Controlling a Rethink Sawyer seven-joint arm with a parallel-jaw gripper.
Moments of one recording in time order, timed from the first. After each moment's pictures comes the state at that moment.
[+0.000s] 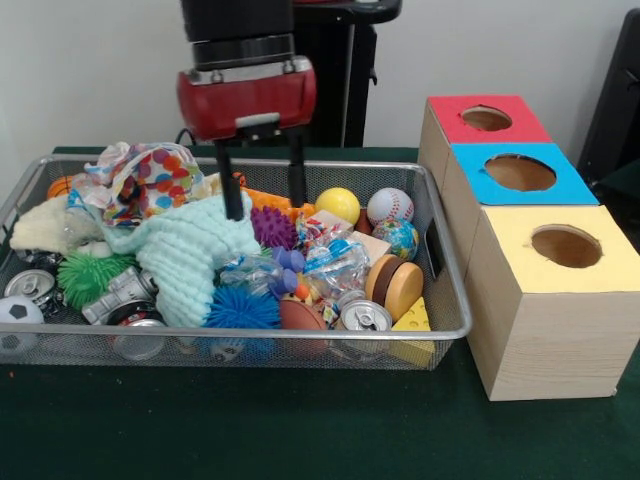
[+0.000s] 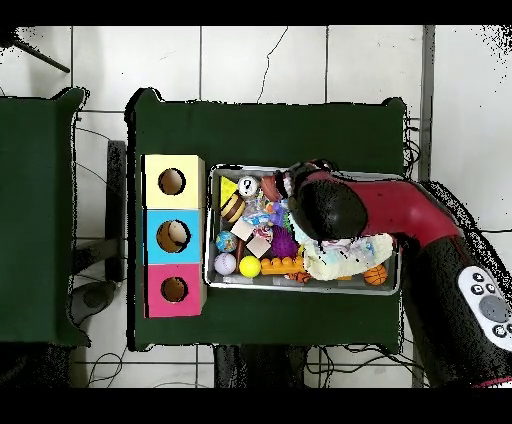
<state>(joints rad) -0.80 -0.73 0.66 1.67 -0.50 0.52 1.39</state>
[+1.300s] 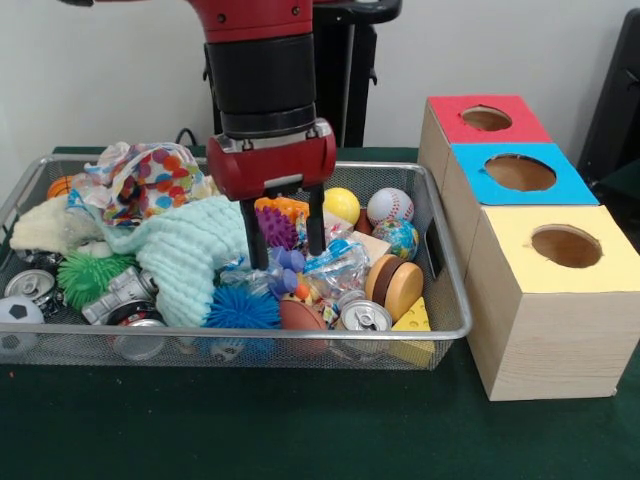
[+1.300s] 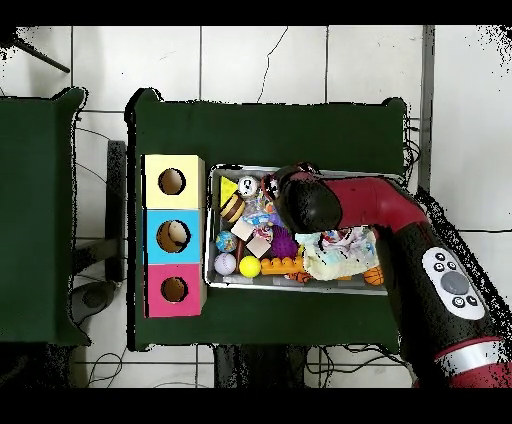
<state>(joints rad) -0.71 -0.62 0.58 1.61 -0.56 0.49 1.39</state>
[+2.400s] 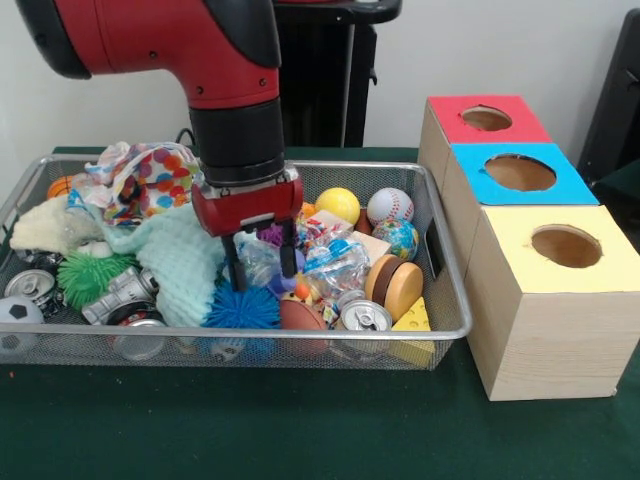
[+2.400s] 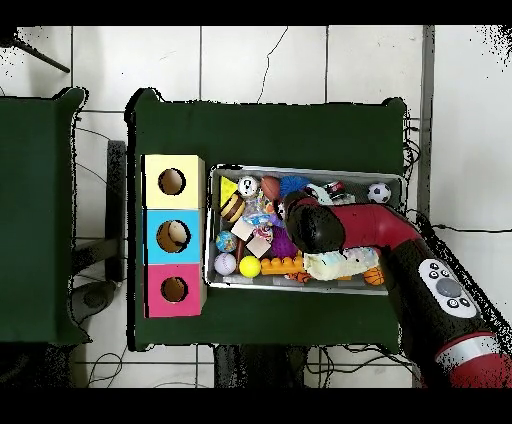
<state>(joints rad) -0.75 -0.52 0.53 1.66 -0.63 0.40 1.39</state>
